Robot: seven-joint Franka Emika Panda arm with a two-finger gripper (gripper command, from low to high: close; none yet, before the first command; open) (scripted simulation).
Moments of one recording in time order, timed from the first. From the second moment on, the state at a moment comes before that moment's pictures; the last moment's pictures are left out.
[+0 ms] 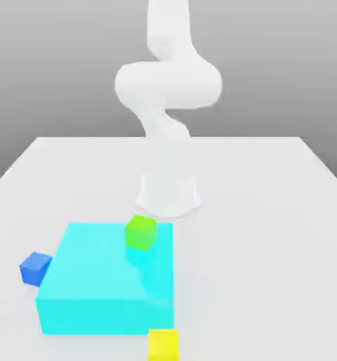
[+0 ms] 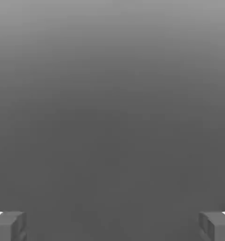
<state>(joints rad) 0.03 -0.71 -0.06 -2.29 0.01 2.32 0.71</state>
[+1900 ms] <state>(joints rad) 0.02 0.42 -0.32 -2.20 0.30 2.57 -0.63</state>
